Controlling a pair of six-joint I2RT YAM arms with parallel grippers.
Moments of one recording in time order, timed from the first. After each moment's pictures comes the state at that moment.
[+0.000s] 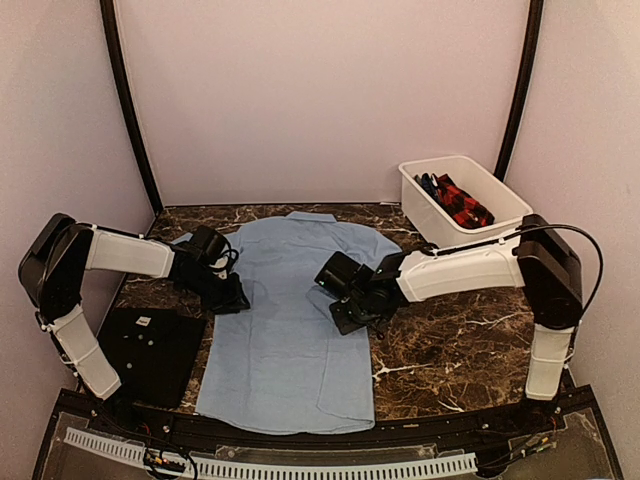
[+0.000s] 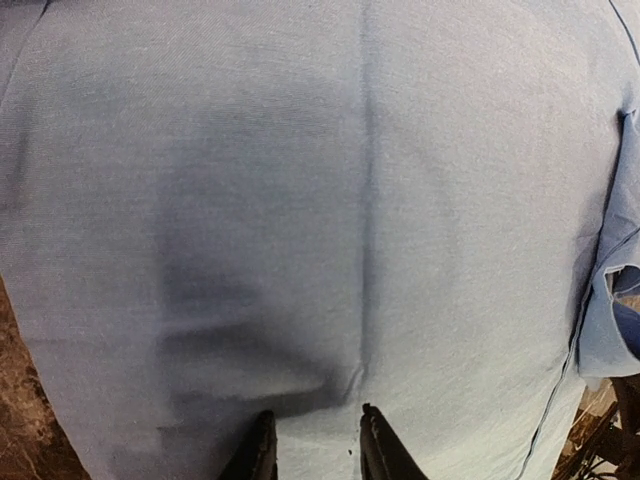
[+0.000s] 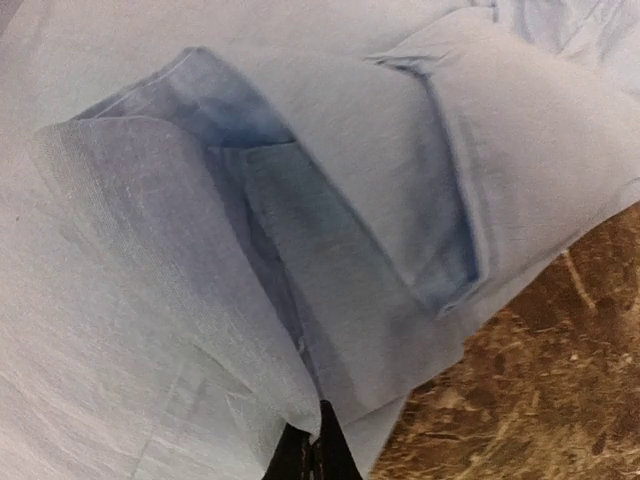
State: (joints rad) left arm -0.44 1.71 0.92 -0.33 0.23 -0.65; right arm 1.06 1.94 1.30 -0.54 0.35 0.51
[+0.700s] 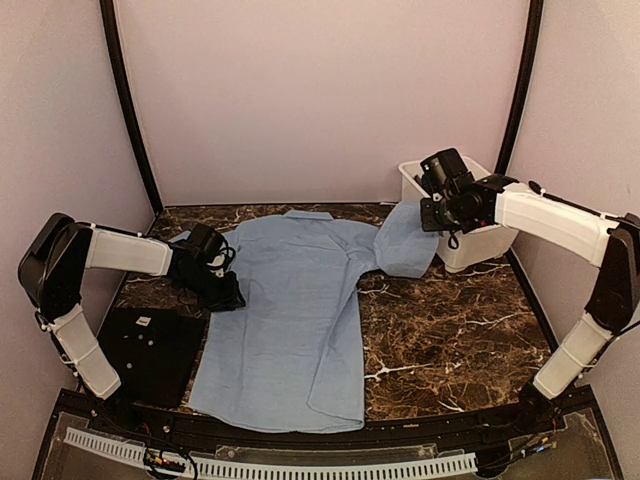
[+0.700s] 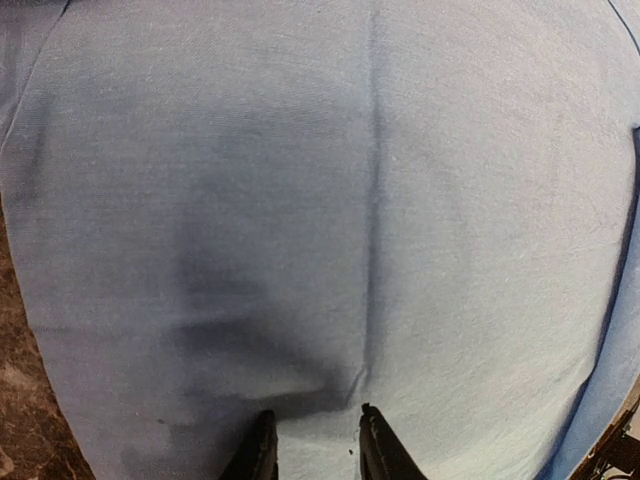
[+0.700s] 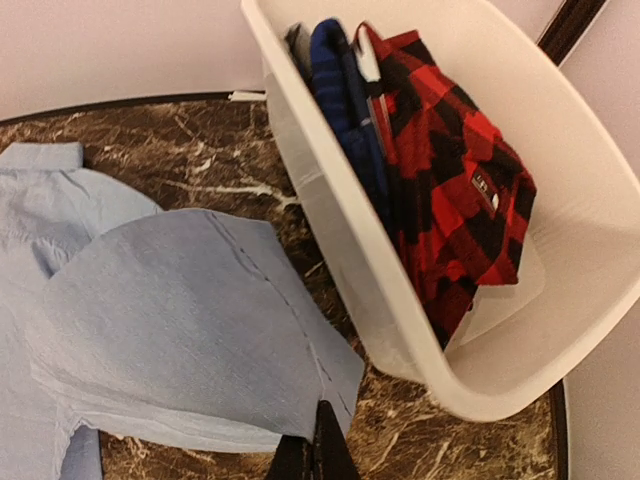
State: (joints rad) left arm -0.42 1.71 0.93 -0.35 0.20 -0.62; right arm 0.57 1.59 1.35 -0.62 0.51 0.35
